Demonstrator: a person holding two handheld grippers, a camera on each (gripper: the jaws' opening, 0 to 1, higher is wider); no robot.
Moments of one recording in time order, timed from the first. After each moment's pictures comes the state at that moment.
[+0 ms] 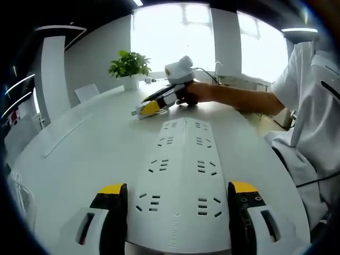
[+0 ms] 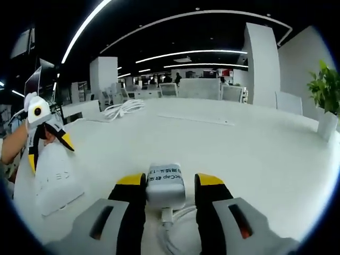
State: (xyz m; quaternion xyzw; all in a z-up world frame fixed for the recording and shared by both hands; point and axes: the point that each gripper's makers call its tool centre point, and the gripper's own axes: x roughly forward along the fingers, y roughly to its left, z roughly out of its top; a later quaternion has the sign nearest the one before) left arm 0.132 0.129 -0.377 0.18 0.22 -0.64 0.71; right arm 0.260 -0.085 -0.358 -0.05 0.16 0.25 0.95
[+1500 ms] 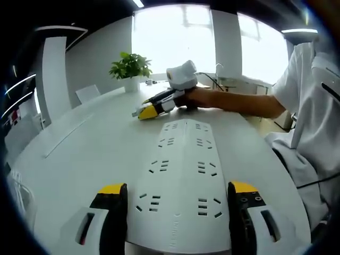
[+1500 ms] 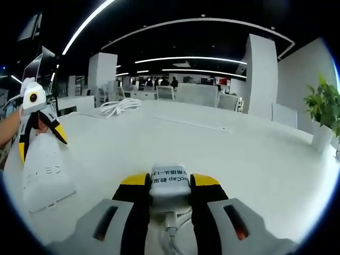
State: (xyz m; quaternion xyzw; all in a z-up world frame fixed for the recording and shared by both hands) left arm 0.133 0.128 -0.375 0.18 0.22 -0.64 0.72; right arm 0.261 -0.078 -0.358 -0.10 0.13 0.23 0.96
